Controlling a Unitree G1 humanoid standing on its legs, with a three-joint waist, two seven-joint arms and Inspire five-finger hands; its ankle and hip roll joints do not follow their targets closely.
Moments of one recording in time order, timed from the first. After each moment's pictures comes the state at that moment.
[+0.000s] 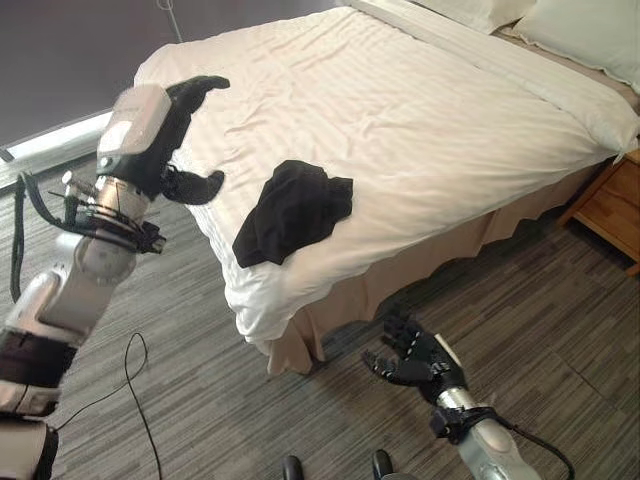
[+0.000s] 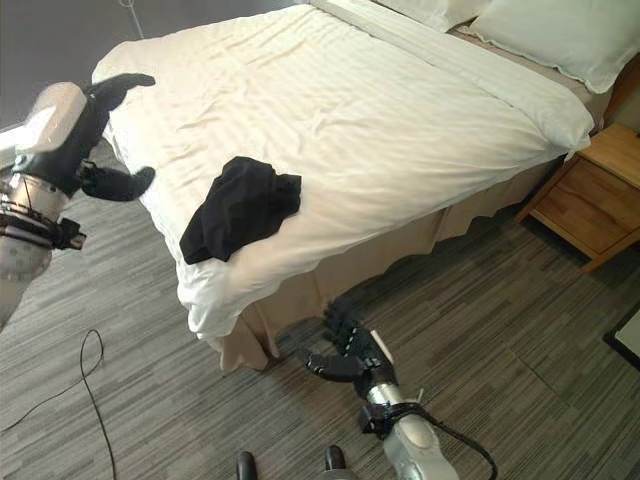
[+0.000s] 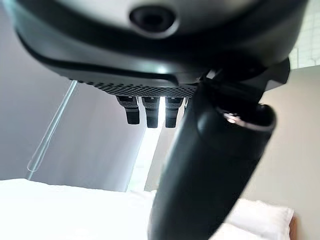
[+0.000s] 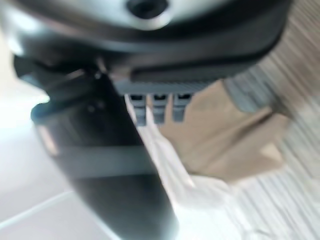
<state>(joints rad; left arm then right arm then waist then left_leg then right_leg) -0.67 1.03 -0.32 0.19 0.21 -0.10 0.17 0.24 -0.34 0.21 0.07 0.56 -0.03 0.14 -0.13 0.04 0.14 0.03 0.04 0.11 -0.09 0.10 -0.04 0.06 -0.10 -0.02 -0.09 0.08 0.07</state>
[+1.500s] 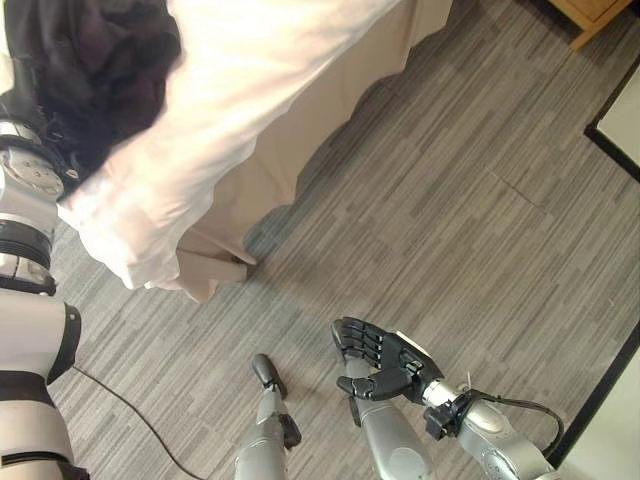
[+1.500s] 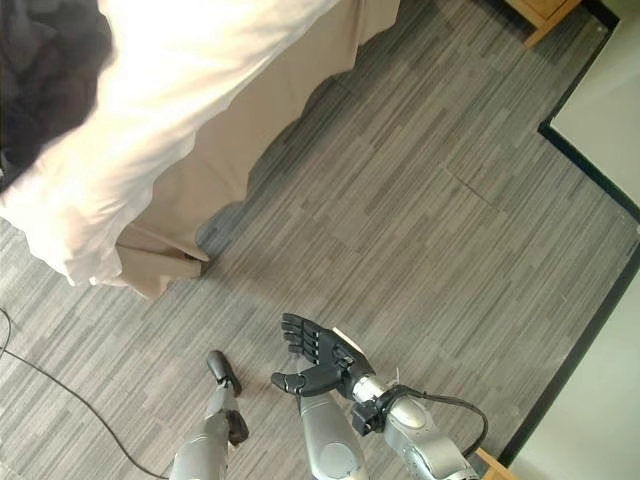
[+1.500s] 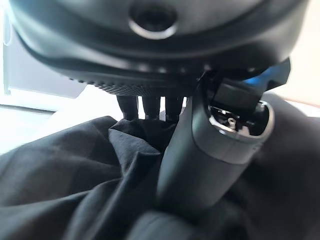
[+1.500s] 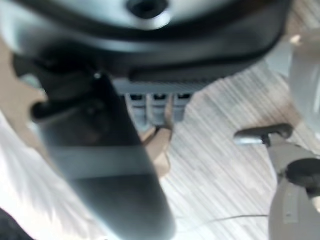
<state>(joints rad) -1.25 0.95 -0.52 1.06 0.07 0.02 0.18 0.06 -0.55 0.42 0.07 0.60 -0.01 0.26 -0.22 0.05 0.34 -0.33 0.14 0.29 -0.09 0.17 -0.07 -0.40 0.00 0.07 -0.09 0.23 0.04</state>
